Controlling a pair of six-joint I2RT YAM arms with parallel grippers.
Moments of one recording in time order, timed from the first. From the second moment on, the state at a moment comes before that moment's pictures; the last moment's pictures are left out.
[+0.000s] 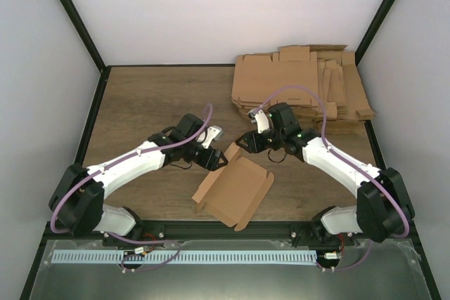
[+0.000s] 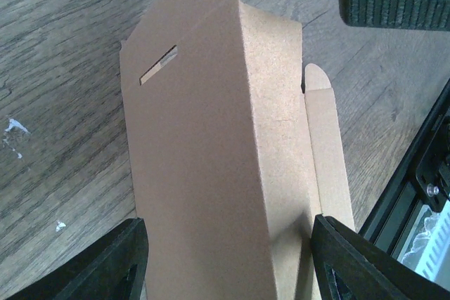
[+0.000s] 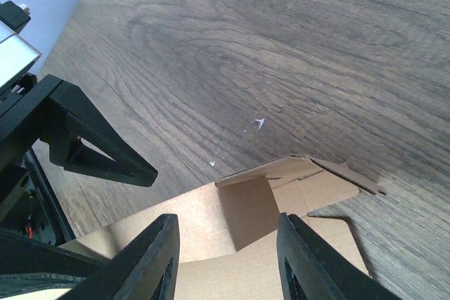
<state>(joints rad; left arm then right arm) -0.70 1.40 0.89 -0.44 0.43 -0.24 0.53 1.33 0.86 -0.30 -0.51 0.25</state>
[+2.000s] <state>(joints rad) -0.74 1.43 0.91 -0.43 0.43 -0.24 0.47 1.38 0.87 -0.26 -0.59 0.28</state>
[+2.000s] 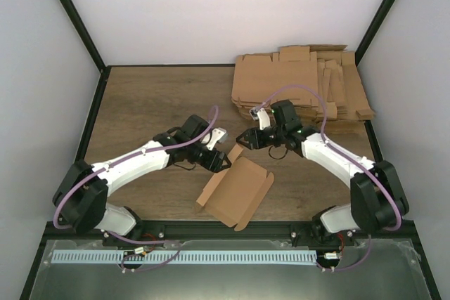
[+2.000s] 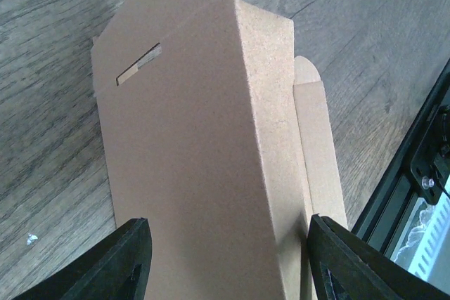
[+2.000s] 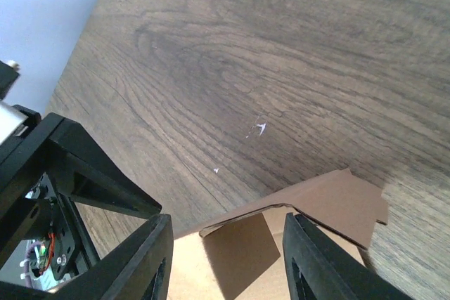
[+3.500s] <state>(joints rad) -0.74 1.29 0.88 -0.33 0.32 -0.42 0.47 1.48 0.83 -0.16 -0.78 0.30</state>
